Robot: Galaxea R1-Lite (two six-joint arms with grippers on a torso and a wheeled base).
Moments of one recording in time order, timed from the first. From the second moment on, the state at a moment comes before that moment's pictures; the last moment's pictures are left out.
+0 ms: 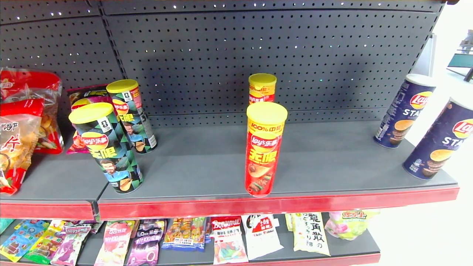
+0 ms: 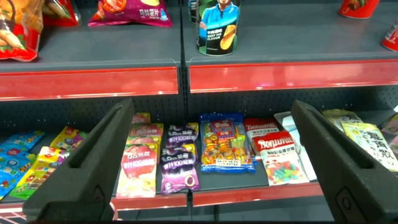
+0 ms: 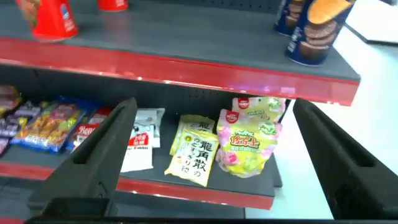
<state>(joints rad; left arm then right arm) 0.00 0.00 0.00 0.01 -0.04 -0.01 0.00 0.01 0.00 -0.04 0.12 -0.07</state>
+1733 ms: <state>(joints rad) 0.00 0.00 0.00 0.01 -0.04 -0.01 0.00 0.00 0.00 0.00 0.03 0.01</state>
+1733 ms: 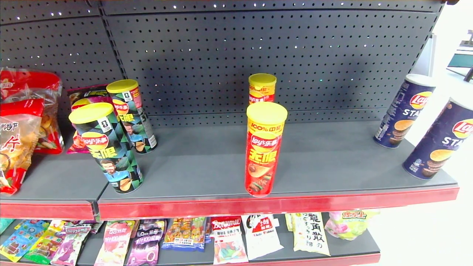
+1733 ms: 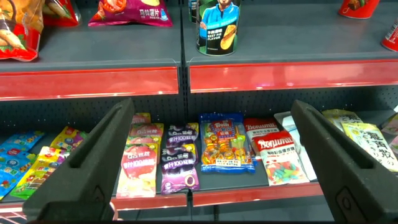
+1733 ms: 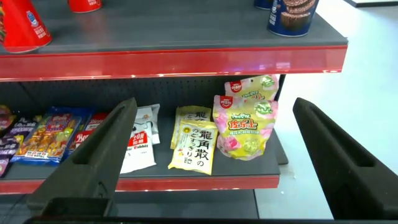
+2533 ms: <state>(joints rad) 0.00 0.00 0.00 0.00 -0.04 -0.01 0.00 0.00 0.00 0.00 0.02 0.01</state>
